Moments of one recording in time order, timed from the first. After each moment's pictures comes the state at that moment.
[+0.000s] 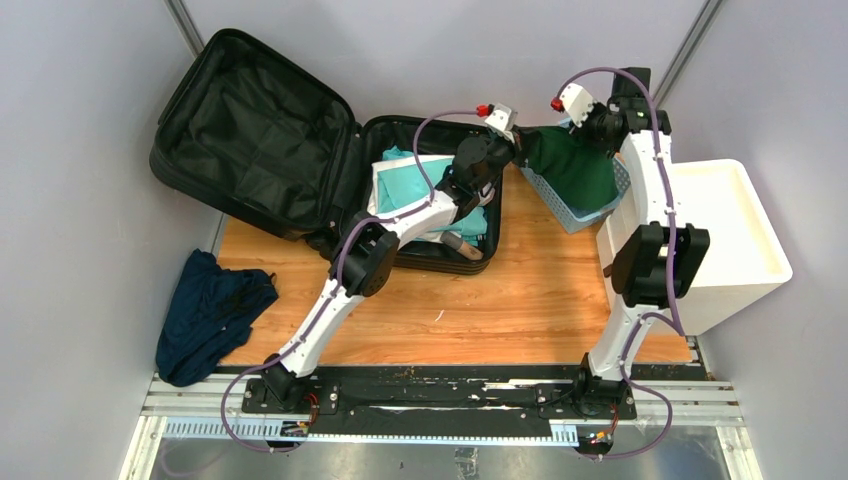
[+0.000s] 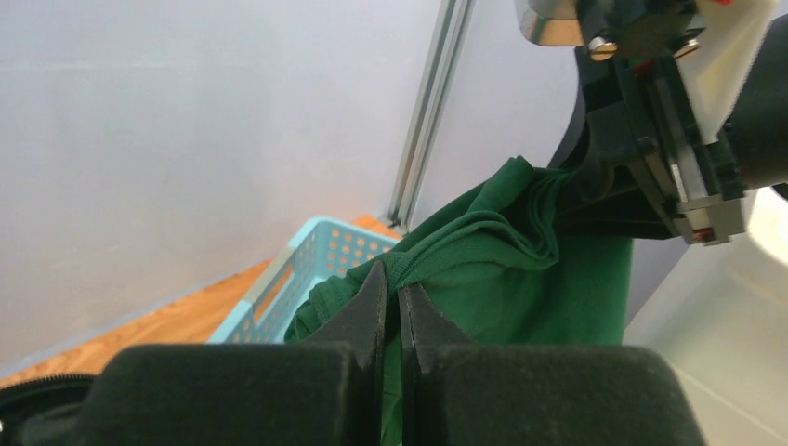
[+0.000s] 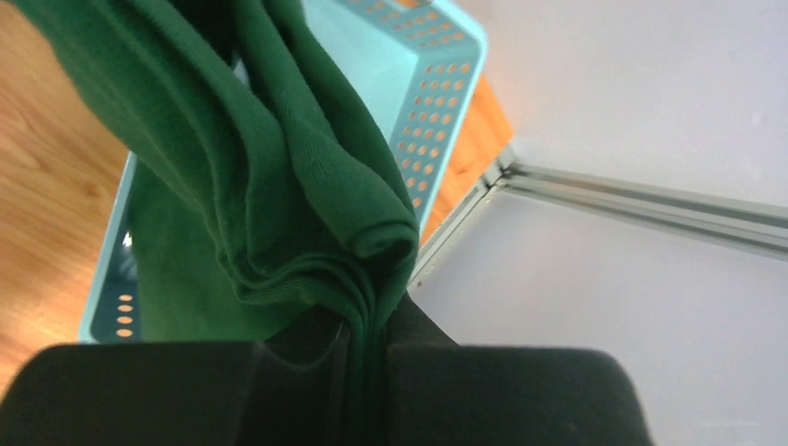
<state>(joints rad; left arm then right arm) -0.76 2.51 2.14 0.71 0.05 -0.24 -0.07 1.89 1.97 -0.79 -0.18 -1.06</state>
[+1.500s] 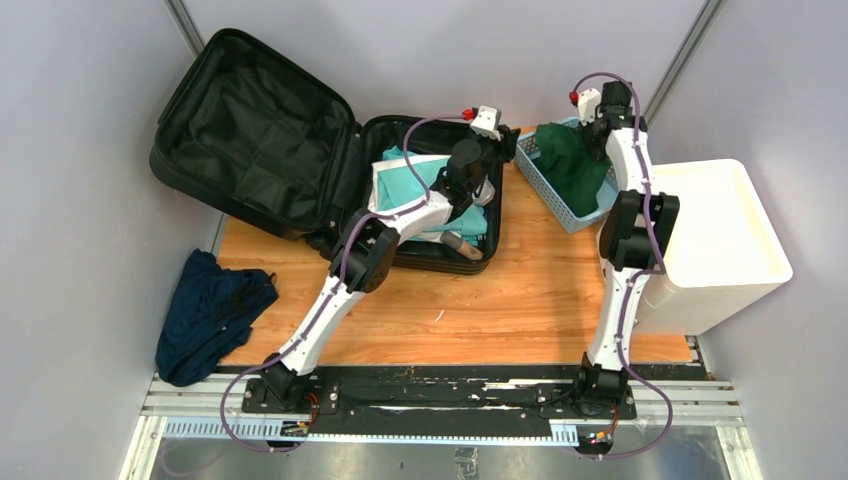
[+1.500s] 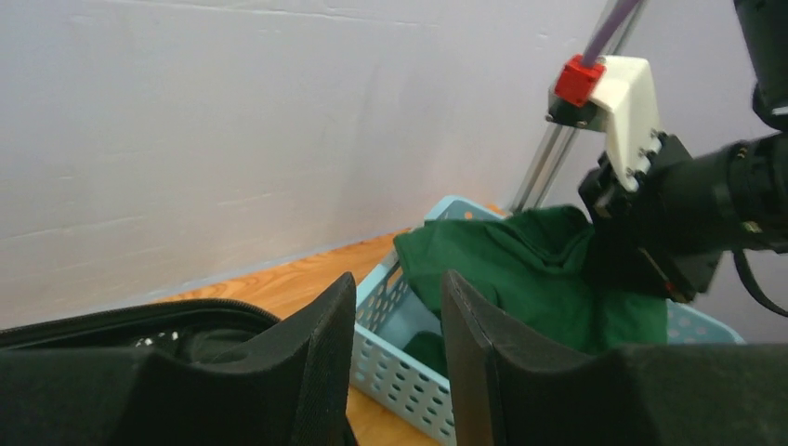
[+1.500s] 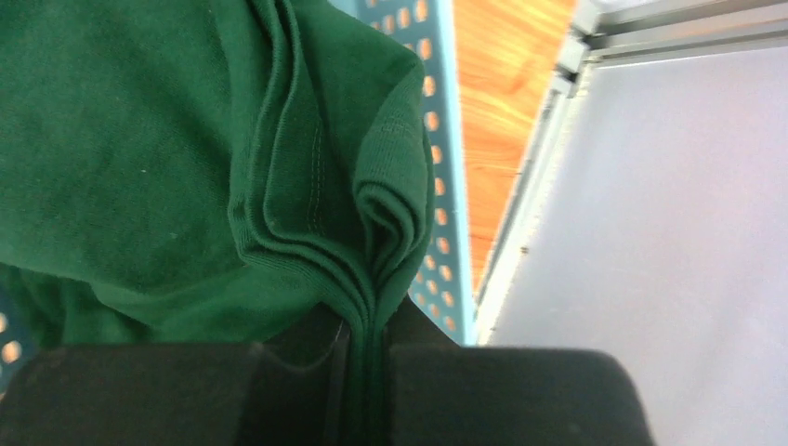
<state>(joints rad) -0.73 2.61 2.19 0.70 -0.17 -0.18 -0.12 2.30 2.18 -0.72 0.00 -0.58</state>
